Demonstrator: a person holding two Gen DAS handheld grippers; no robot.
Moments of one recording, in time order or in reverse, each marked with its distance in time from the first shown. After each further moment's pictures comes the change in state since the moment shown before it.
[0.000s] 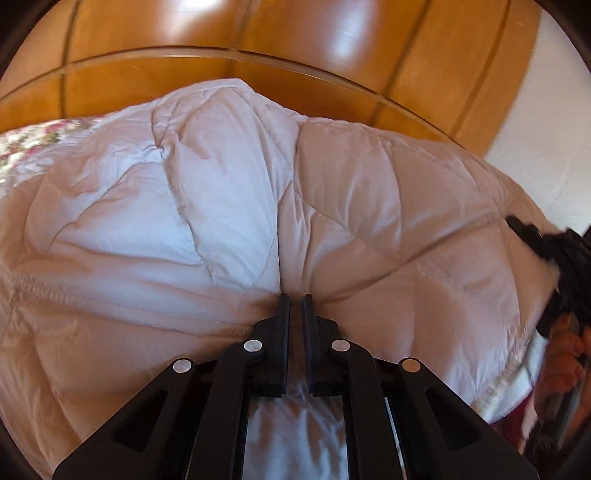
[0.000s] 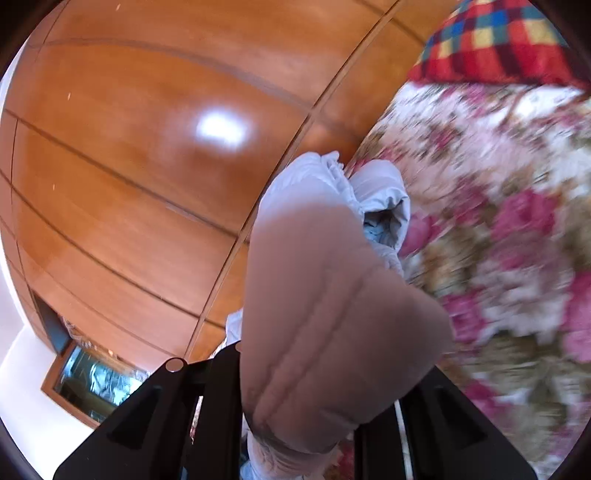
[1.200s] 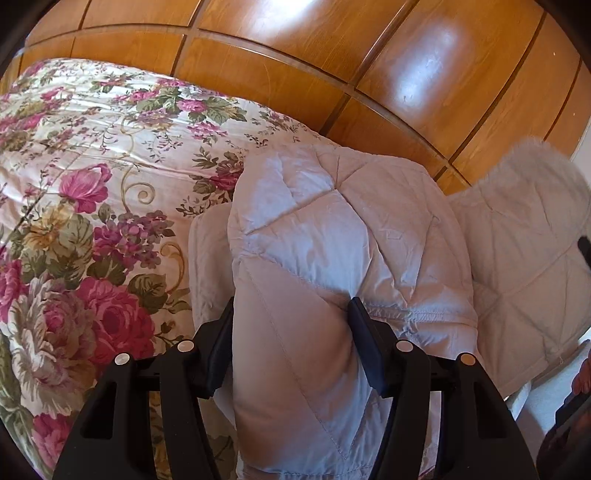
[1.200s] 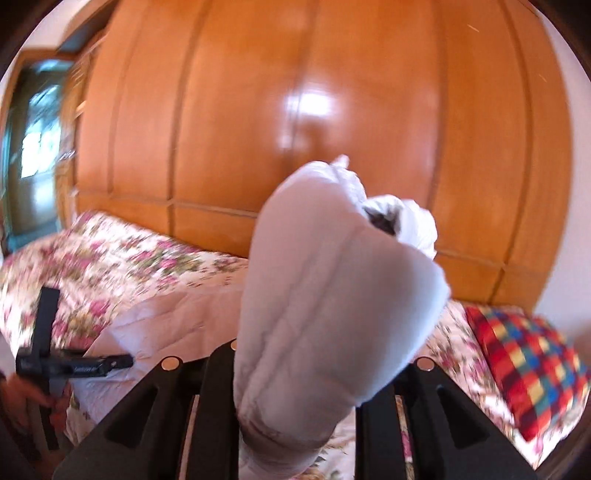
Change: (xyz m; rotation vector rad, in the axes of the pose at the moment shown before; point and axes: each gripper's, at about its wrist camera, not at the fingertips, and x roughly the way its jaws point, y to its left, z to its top) left arm -0.076 0.108 -0.035 -0.291 -0.102 0.078; right arm 0.028 0.214 -0.132 -1.187 -0.051 -0.265
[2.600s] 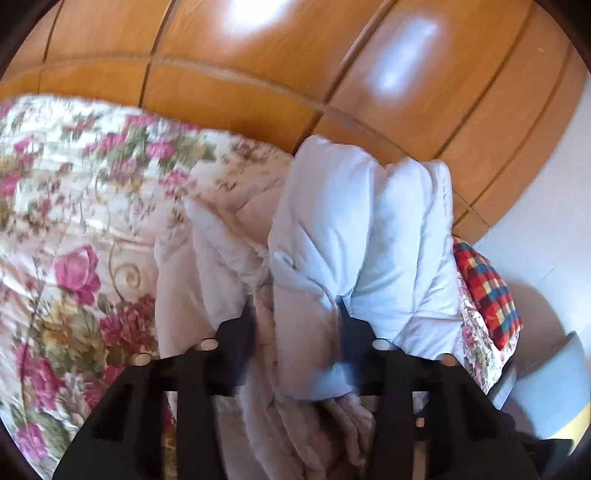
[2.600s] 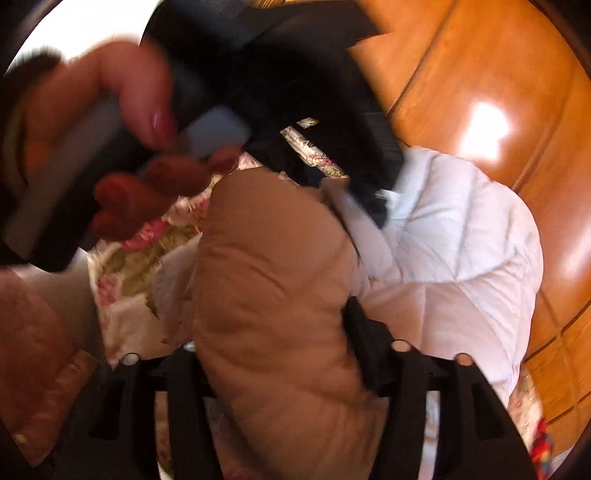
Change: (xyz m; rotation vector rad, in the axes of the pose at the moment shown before) left arm -0.018 -0.027 0.070 0.043 0.047 -0.060; right arm 0.074 0.120 -0.071 -0.524 0.170 0.480
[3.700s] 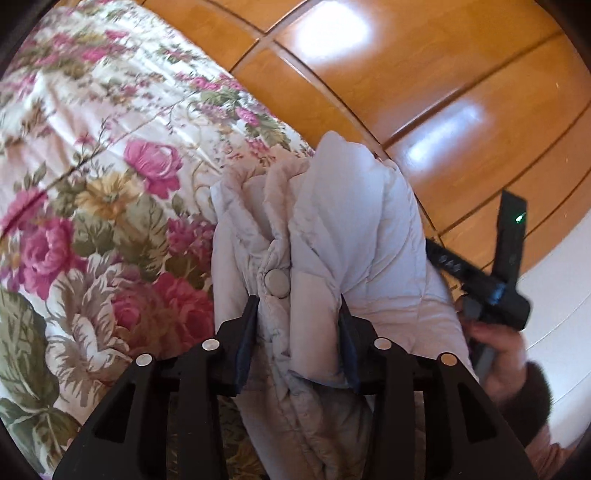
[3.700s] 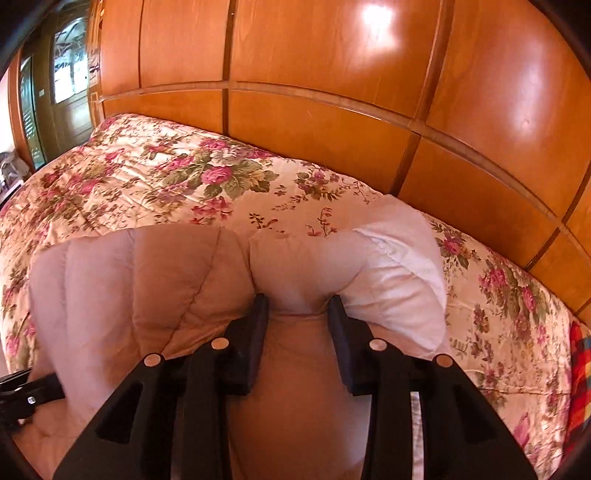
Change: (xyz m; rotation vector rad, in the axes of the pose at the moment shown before) left arm -0.010 0.097 -0.076 -0.324 -0.168 -0.088; right arm 0.123 -0.158 0.034 0.482 0.167 -0.177
